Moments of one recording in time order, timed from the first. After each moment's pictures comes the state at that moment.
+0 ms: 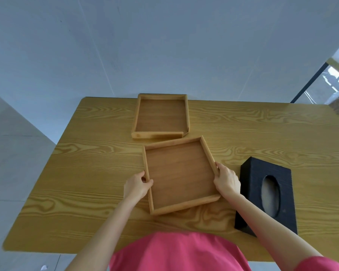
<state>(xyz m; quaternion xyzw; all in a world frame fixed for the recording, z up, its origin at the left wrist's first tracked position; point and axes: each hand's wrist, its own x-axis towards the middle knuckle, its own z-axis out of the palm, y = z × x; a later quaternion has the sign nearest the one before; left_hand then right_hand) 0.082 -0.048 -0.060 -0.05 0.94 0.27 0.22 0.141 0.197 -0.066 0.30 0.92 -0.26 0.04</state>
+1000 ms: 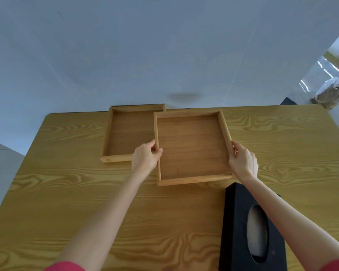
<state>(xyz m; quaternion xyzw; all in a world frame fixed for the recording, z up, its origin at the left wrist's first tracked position) -0.041 0.098 -0.013 0.05 0.95 0.30 0.11 0.059 0.330 -0.031 0.35 0.89 -0.28 -0.07</state>
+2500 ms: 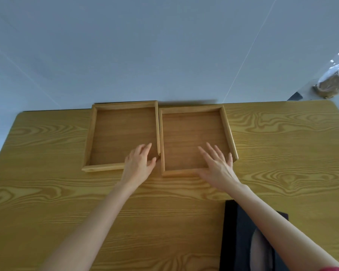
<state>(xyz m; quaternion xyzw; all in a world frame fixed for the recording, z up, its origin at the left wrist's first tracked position) -0.078 0.100 -0.078 0.19 0.95 0.20 0.11 0.019 0.321 -0.075 0.12 0.96 -0.21 0.12</state>
